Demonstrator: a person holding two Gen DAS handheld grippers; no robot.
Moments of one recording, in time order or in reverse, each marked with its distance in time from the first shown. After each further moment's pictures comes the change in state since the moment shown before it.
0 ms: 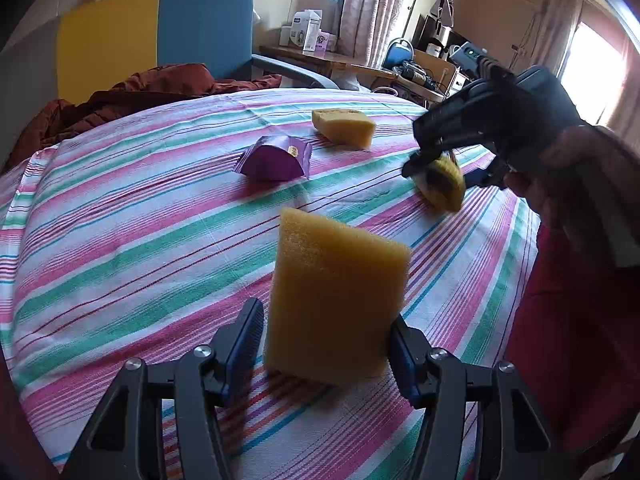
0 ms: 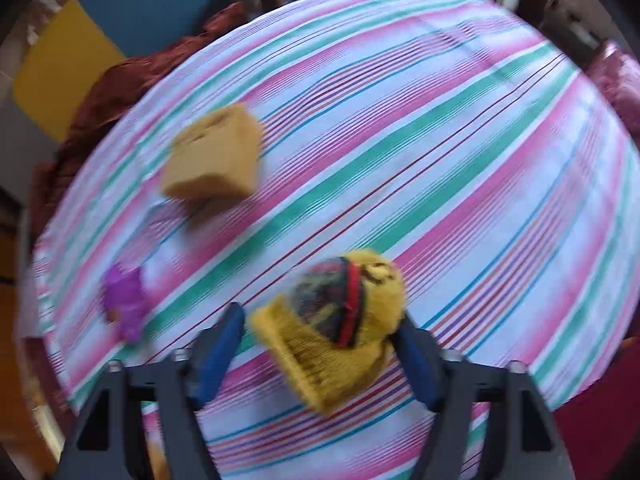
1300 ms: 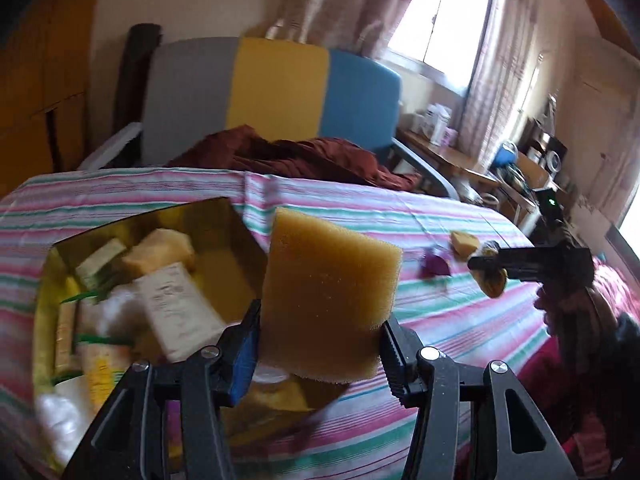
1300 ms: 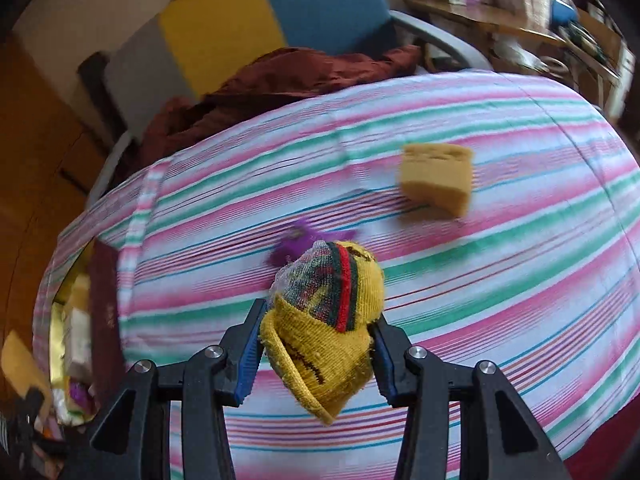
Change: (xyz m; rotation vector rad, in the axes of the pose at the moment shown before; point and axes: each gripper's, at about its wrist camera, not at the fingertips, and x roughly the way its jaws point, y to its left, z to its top) left arm -0.221 0.112 -0.043 -0.332 -0.254 0.323; right arm -0.067 0.104 -0.069 -0.421 -0.128 0.318
